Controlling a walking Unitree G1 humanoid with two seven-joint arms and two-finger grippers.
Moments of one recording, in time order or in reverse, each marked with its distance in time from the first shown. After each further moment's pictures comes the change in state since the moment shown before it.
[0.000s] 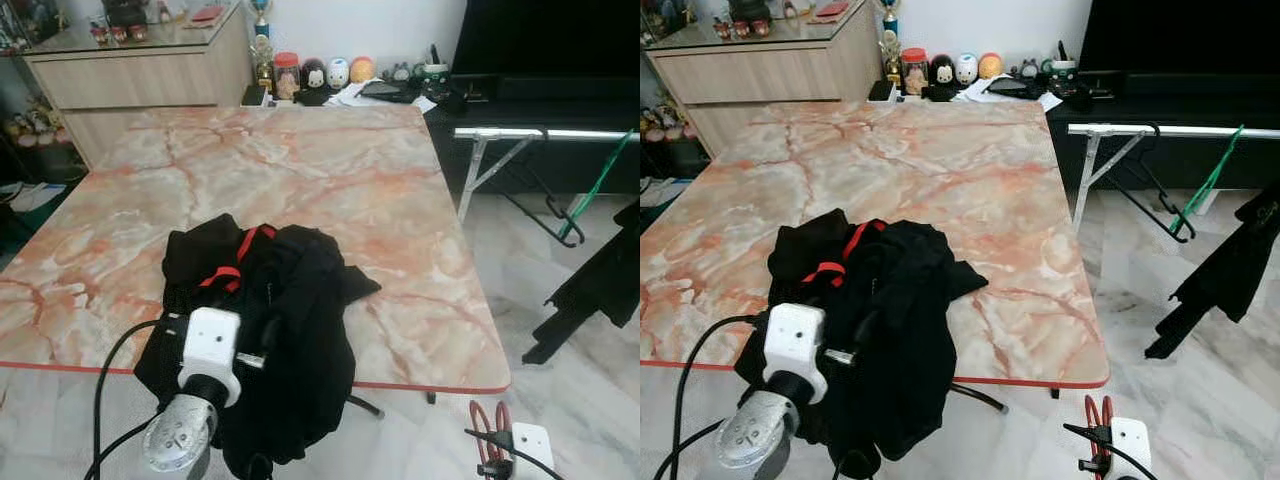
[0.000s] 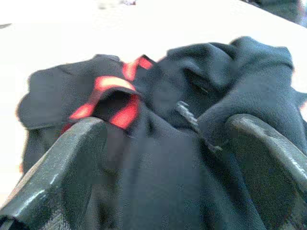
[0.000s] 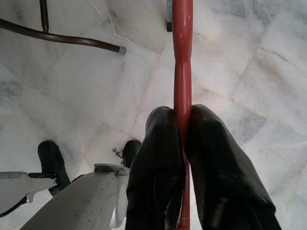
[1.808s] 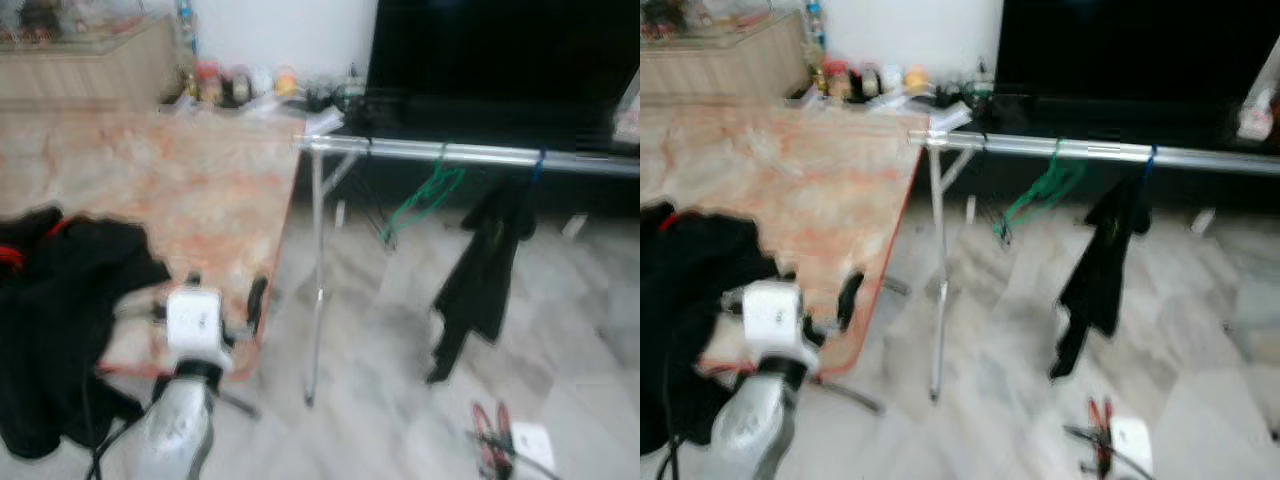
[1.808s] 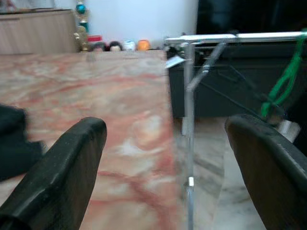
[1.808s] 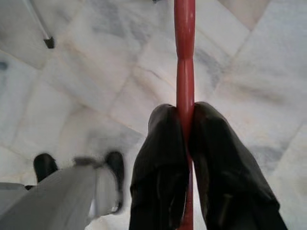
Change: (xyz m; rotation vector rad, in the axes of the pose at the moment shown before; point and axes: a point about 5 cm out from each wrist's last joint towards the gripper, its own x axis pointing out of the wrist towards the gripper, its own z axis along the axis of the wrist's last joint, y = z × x) left arm 0.011 0.004 0.013 -0.013 -0.151 0.094; right arm 0.001 0.002 0.000 -0.021 0.001 -0.008
